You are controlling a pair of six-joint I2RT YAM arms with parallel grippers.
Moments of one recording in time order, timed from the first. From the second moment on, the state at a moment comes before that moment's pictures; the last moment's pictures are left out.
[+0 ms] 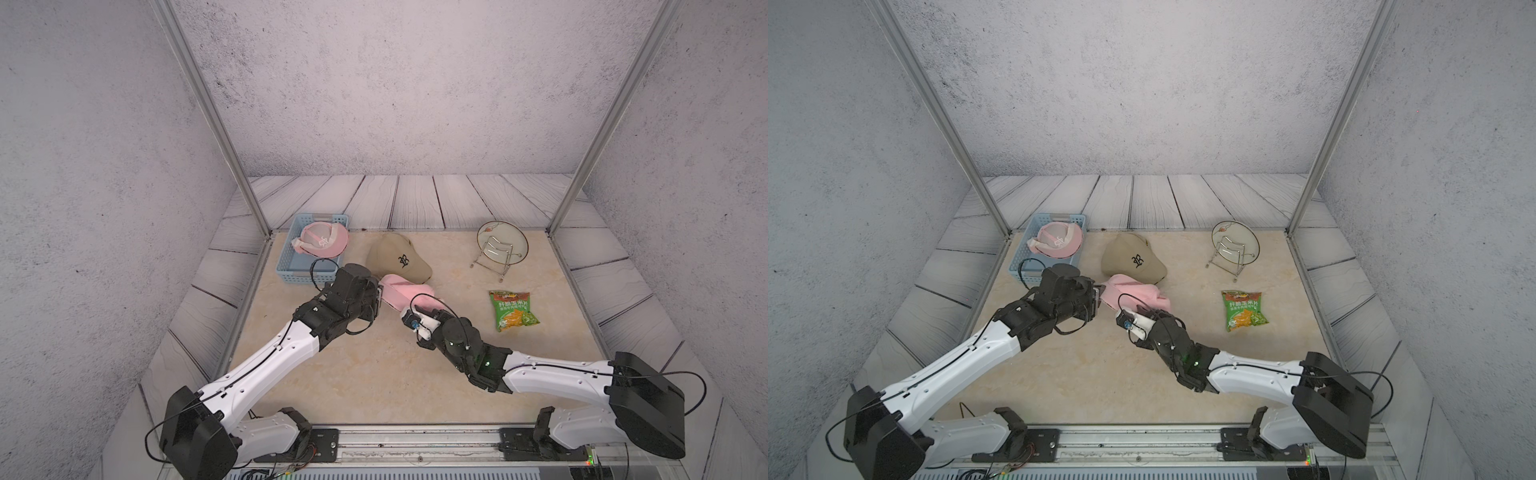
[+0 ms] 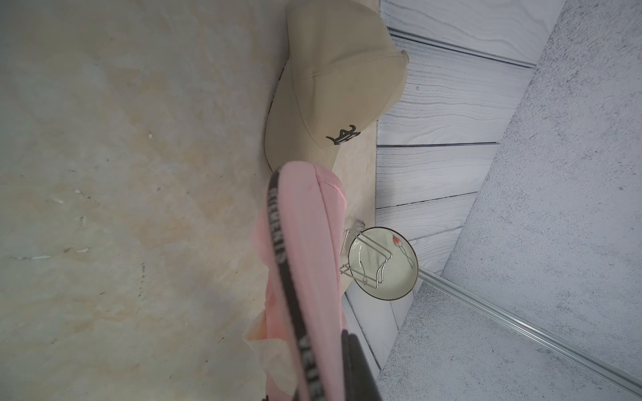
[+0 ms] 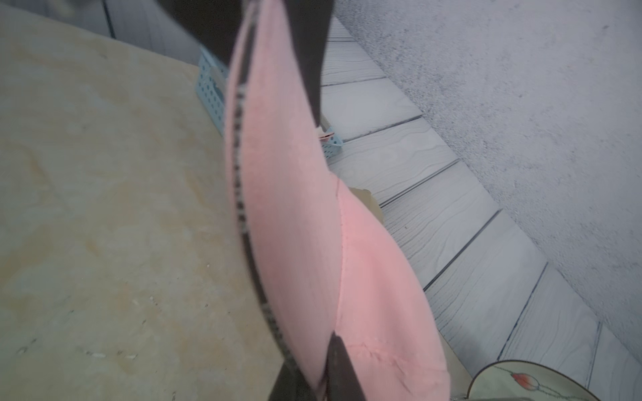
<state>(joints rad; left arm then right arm) -0.66 1.20 0.98 -0.37 -0.08 -1.82 1.03 1.34 0.64 0.45 0.46 -0.54</state>
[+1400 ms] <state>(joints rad) -0.65 1.28 0.99 -0.28 0.34 0.45 0.76 1.16 0.93 -0.45 -0.07 -0.27</state>
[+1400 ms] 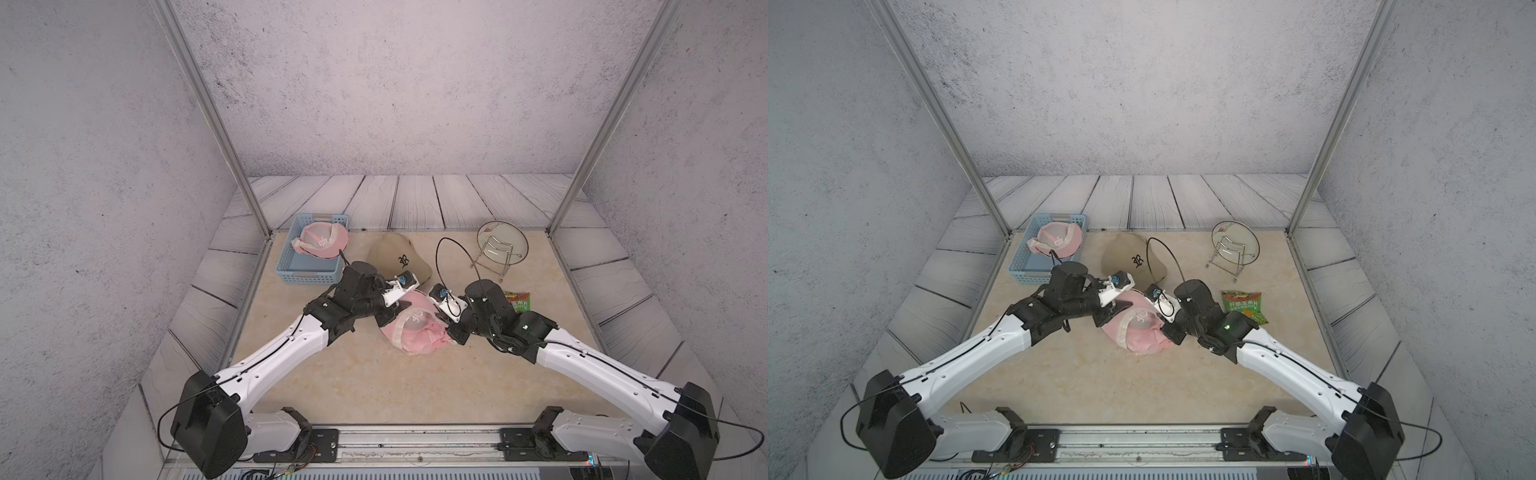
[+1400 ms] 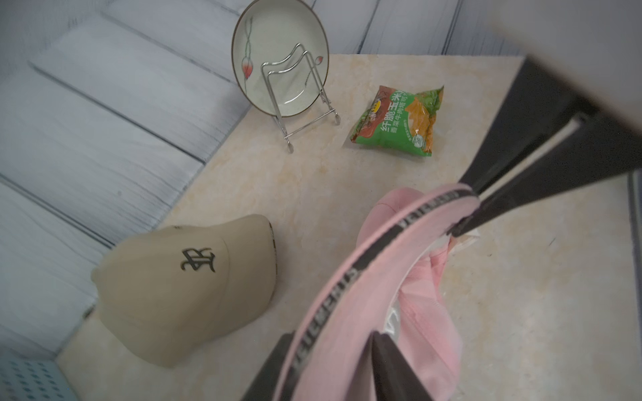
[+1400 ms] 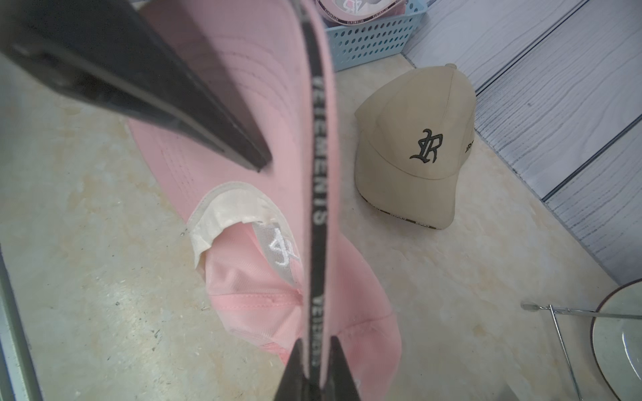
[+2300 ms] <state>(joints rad) -0.57 1.20 1.13 -0.58 0.59 0.47 0.68 1.13 0.77 -0.26 -0.08 -0.26</state>
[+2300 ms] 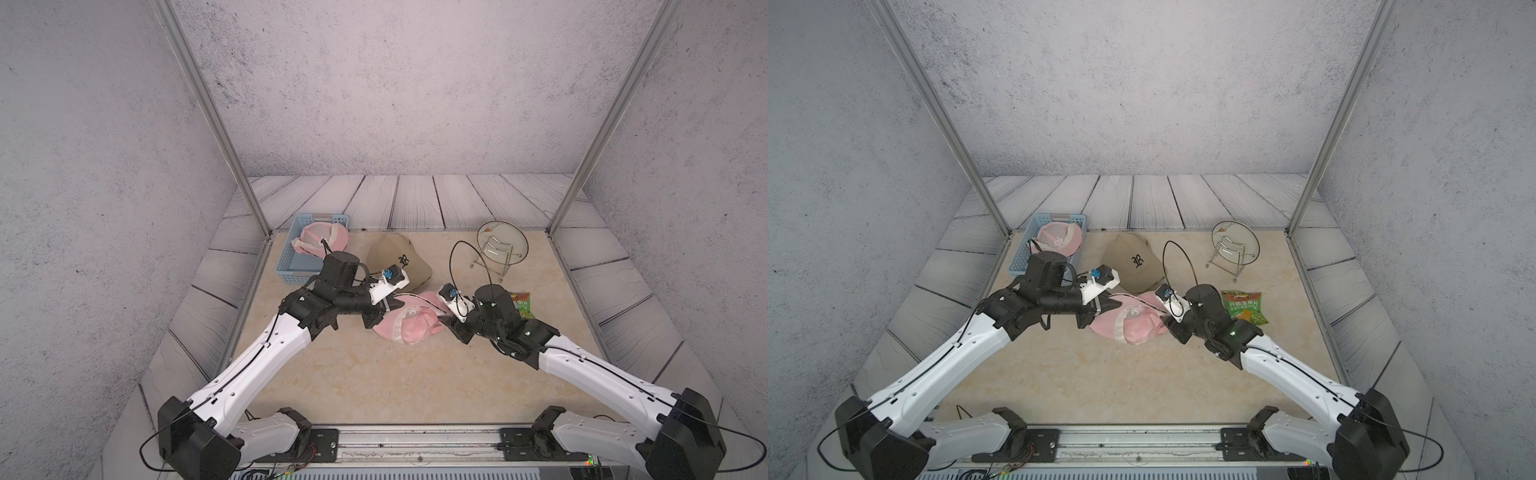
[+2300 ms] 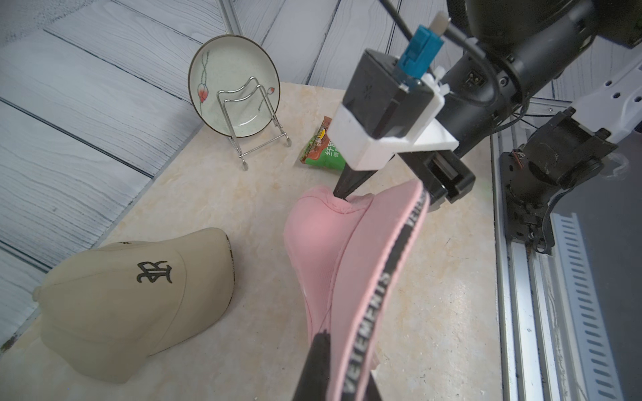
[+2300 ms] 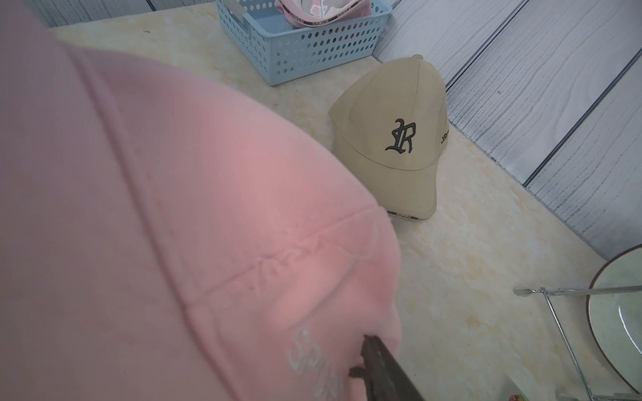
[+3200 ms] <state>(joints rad) -0.53 1.17 1.14 -0.47 0.52 0.13 0.69 1.32 0.92 -0.17 0.21 0.10</state>
